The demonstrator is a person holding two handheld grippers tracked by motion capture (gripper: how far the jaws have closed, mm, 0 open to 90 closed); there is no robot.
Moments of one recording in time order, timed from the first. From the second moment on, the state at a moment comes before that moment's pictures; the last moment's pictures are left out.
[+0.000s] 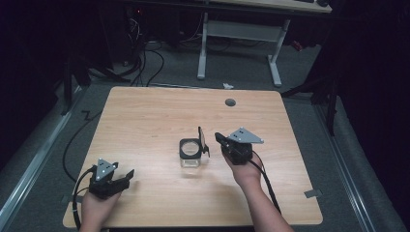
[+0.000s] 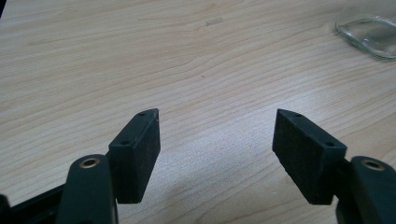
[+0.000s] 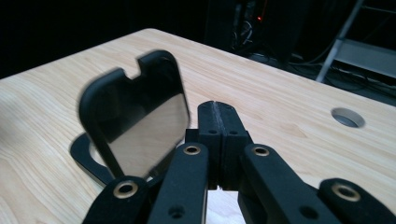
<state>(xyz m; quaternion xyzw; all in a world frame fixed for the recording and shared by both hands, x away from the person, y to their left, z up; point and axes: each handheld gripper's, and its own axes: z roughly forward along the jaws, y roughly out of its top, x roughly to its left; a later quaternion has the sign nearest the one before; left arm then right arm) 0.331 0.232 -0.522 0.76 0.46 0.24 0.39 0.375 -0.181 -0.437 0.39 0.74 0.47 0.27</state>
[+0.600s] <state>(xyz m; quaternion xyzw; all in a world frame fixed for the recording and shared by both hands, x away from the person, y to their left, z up) 0.331 0.233 -0.522 0.76 0.46 0.24 0.39 0.378 -0.152 -0.432 0.37 0.75 0.48 0.27</state>
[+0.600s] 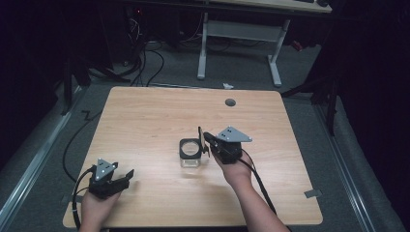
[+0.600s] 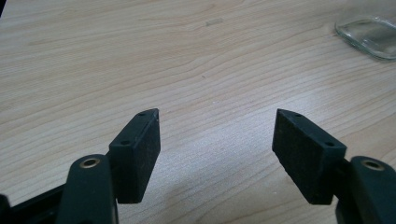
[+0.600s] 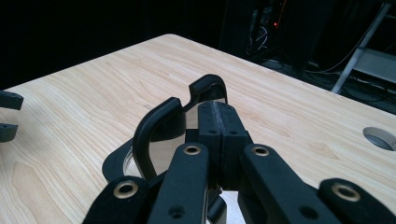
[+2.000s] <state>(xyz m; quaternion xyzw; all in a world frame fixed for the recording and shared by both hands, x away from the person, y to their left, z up) 0.331 0.233 -0.522 0.76 0.46 0.24 0.39 0.382 -0.126 -0.454 0.35 0.78 0.46 0.24</state>
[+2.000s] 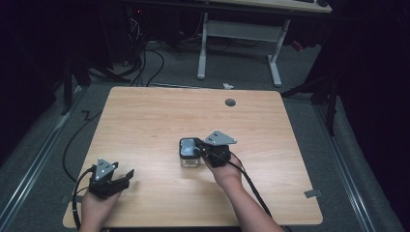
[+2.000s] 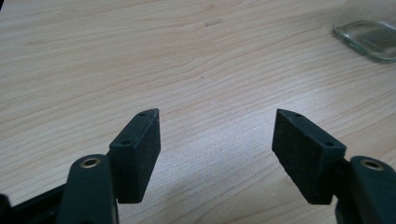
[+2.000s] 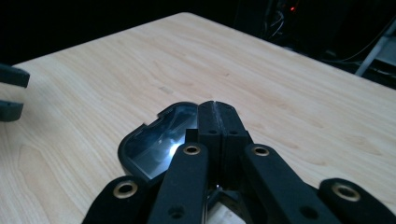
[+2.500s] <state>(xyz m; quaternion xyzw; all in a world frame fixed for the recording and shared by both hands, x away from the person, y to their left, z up) 0.330 0.227 -0.522 0.76 0.45 0.24 0.39 0.363 -0.184 -0.444 0.39 0.74 0.47 0.28</state>
